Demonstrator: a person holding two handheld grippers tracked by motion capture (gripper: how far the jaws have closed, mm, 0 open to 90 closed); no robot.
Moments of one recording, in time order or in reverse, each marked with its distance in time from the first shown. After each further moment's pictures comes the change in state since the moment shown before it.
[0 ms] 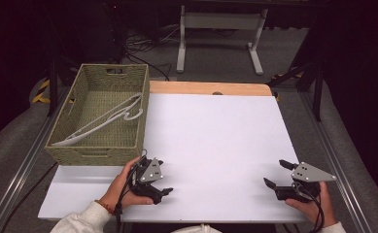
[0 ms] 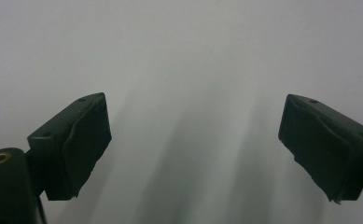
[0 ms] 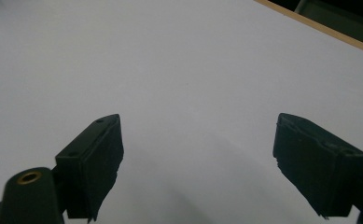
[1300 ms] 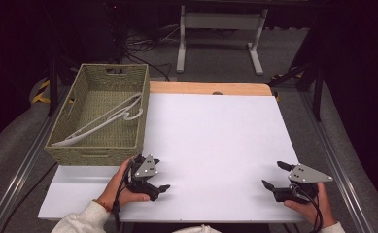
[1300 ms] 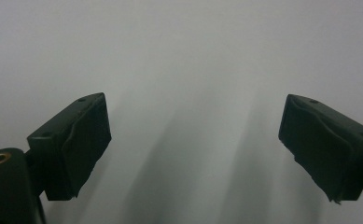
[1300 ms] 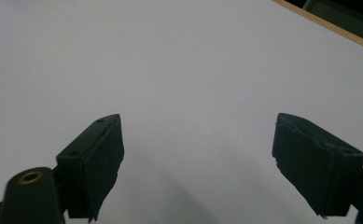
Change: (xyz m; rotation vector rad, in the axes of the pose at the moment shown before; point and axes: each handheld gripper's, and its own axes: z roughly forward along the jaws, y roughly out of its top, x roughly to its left) left arm 0.010 -0.007 0.001 -0.024 -0.004 -0.040; right arm 0.005 0.000 0.002 0.020 0.014 -0.032
